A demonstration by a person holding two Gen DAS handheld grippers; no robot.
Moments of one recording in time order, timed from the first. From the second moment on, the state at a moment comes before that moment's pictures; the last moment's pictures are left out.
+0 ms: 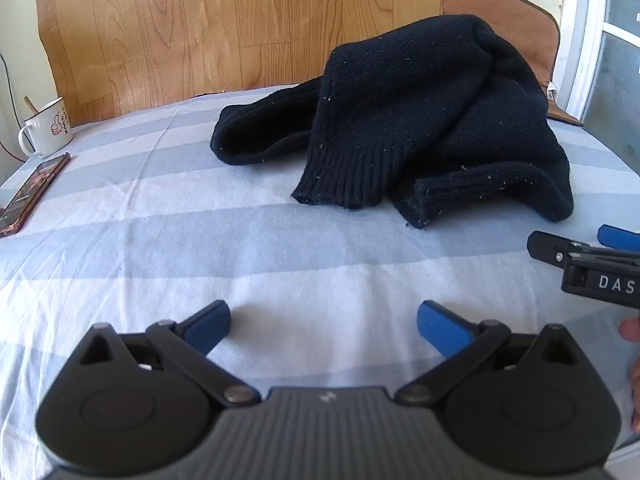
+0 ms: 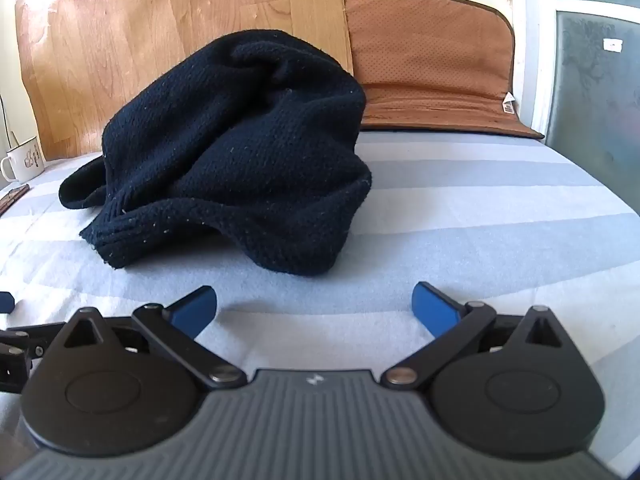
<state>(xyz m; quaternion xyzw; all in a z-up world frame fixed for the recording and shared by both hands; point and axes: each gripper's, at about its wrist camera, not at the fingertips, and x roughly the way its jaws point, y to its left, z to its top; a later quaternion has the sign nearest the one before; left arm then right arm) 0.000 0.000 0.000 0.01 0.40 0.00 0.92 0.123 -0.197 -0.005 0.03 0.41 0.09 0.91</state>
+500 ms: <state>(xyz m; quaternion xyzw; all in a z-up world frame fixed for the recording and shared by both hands) -0.002 0.002 -0.003 0.01 0.39 -0.01 0.92 0.125 -0.201 -0.003 0.04 0.41 0.09 0.91</state>
